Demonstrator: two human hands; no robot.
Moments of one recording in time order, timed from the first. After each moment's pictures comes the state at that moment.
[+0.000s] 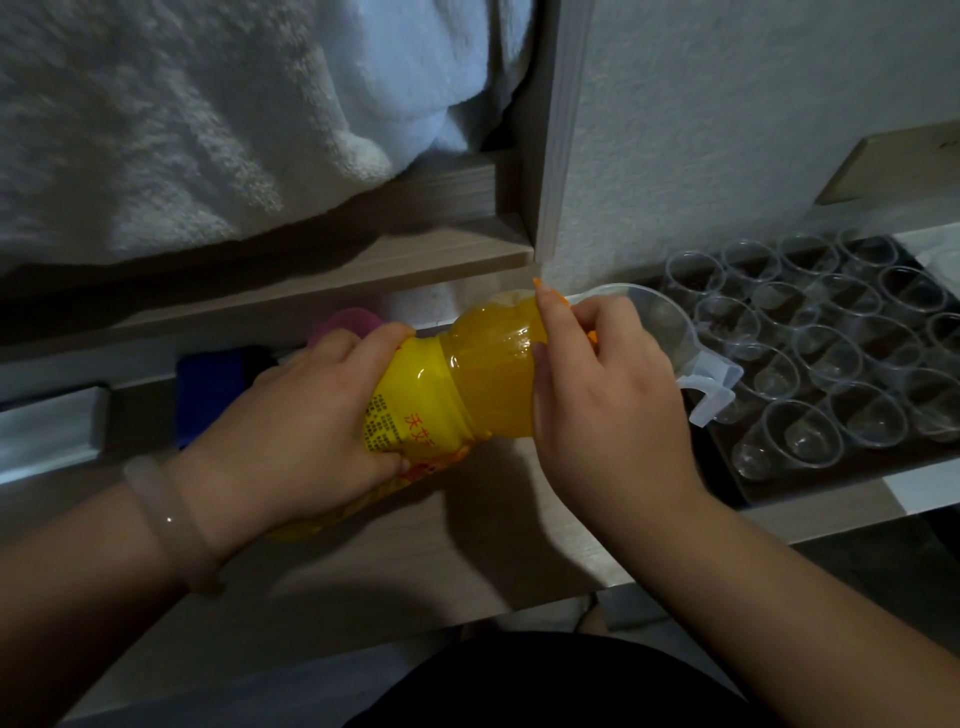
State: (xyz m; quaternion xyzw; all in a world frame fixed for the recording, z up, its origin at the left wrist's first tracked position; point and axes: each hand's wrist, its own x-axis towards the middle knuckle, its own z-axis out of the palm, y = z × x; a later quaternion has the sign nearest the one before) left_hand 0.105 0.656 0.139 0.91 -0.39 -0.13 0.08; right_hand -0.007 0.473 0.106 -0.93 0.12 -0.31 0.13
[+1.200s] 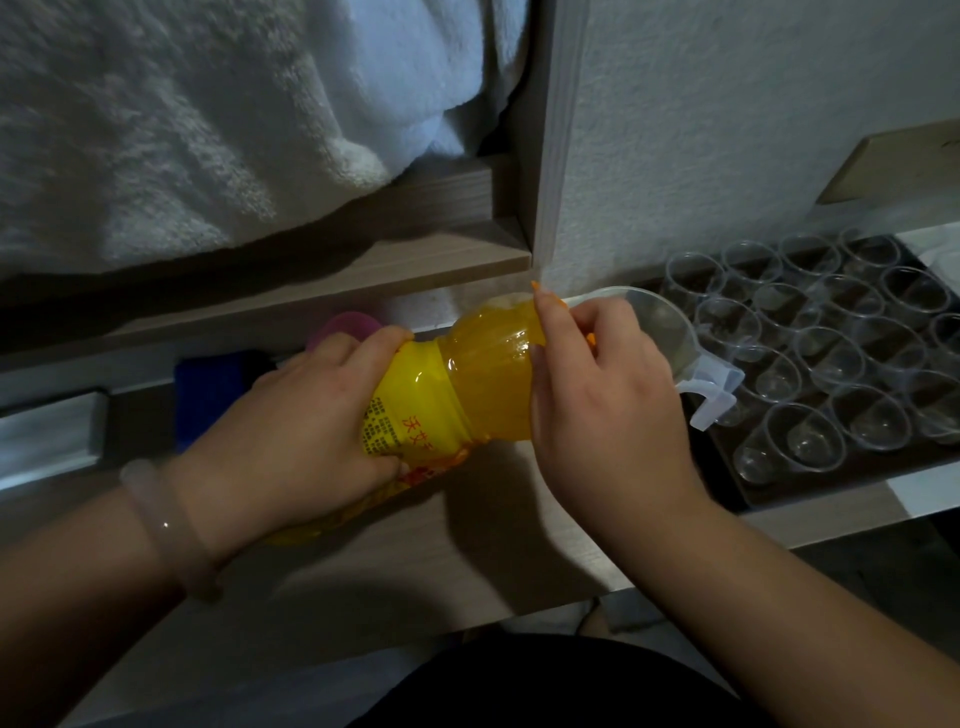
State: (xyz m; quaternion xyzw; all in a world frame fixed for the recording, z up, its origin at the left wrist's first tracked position) left_hand 0.108 0.653 0.139 0.91 -0.39 -0.12 0.07; right_hand -0.004 0.472 0.105 -0.93 0.13 -0.32 0.13
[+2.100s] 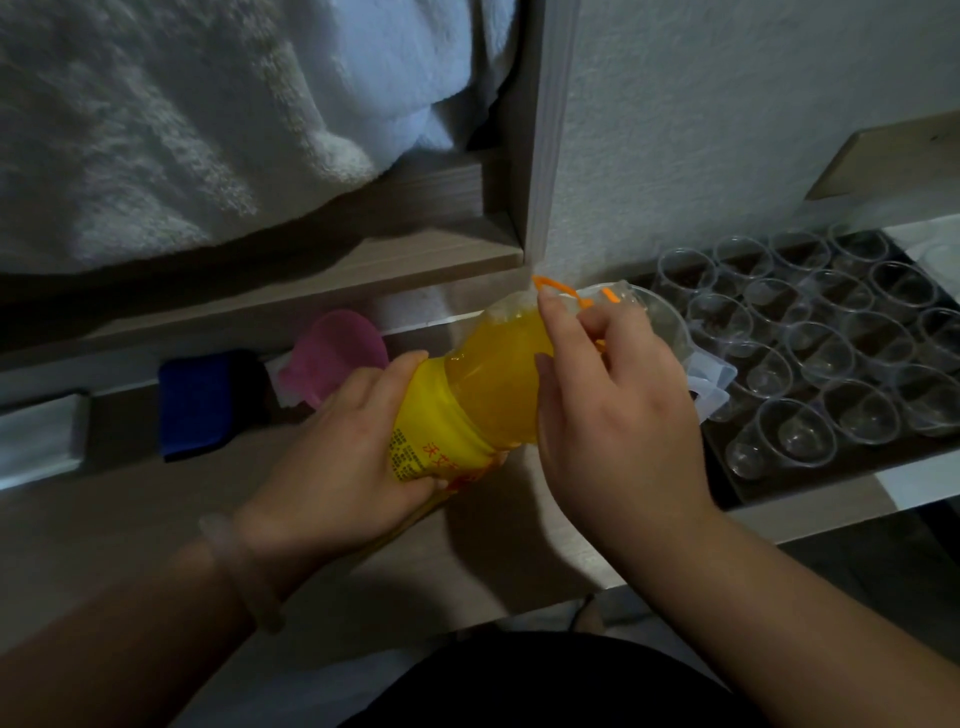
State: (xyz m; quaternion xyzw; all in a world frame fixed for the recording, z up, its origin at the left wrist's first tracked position) left_hand 0.093 0.645 0.091 0.88 -0.40 -0.11 0.23; right_hand -0.014 0.469 0.106 -0.93 0.12 -0.34 0.12
